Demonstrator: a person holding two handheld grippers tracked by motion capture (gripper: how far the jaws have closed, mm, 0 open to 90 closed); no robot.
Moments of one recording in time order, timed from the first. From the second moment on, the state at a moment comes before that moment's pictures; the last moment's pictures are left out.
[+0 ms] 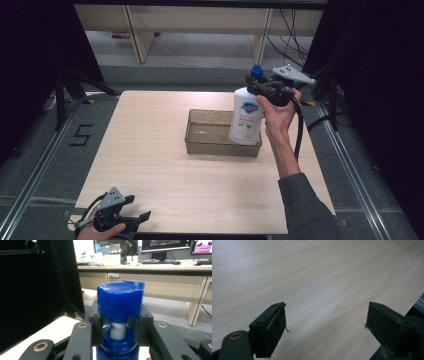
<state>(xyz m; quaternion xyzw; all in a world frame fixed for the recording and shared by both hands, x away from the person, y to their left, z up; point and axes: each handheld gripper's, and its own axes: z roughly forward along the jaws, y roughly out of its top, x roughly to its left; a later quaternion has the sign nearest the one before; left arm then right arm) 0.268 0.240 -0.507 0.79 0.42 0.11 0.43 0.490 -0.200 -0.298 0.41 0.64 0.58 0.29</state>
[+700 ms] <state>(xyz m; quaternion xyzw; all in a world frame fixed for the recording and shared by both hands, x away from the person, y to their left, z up) 0.269 0.240 -0.508 0.79 0.42 0.11 0.43 0.496 -0.204 -0.321 0.42 0.65 0.57 0.28</state>
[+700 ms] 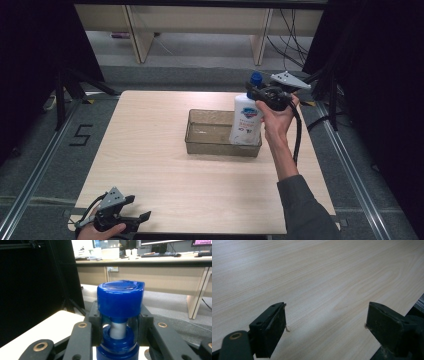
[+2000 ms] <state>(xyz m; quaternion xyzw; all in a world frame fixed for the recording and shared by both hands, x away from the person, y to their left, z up) 0.268 0.240 -0.508 0.79 0.42 0.11 0.43 0.482 -0.210 -0.352 0.41 0.65 0.57 0.29</state>
